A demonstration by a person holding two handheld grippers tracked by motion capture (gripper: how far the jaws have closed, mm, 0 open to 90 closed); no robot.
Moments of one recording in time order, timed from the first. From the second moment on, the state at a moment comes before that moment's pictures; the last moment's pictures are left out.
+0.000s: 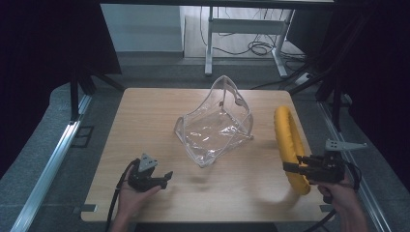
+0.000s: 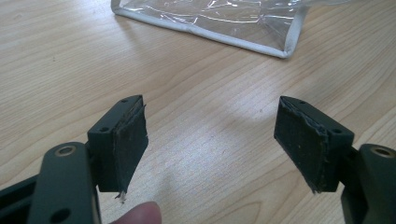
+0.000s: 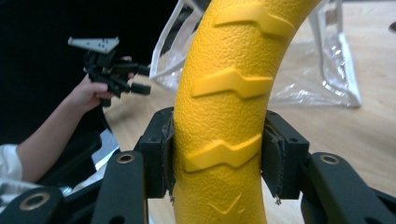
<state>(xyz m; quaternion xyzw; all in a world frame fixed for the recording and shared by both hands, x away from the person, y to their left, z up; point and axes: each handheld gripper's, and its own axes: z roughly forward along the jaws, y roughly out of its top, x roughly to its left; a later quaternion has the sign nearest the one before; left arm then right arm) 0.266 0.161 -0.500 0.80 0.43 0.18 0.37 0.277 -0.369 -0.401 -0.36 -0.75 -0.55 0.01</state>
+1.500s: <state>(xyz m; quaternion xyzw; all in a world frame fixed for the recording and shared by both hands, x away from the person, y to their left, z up) 0.267 0.160 -0.503 0.80 0.43 0.18 0.37 0.280 -0.305 -0.345 -0.33 -0.63 -0.69 -0.12</state>
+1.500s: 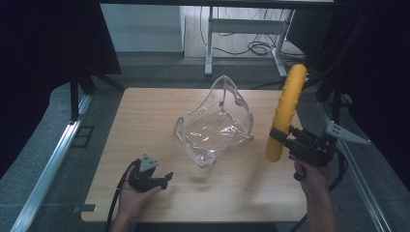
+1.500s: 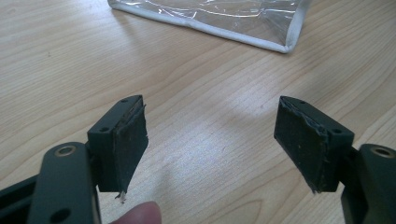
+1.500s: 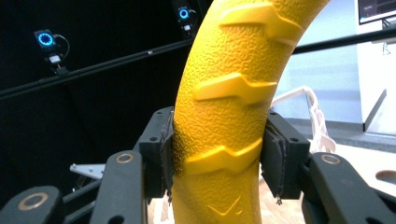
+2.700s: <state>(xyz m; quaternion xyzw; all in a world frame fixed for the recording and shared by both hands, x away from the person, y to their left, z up) 0.267 0.161 -0.504 0.80 0.43 0.18 0.37 0.330 -0.232 -0.265 -0.27 -0.61 -0.73 -0.15</state>
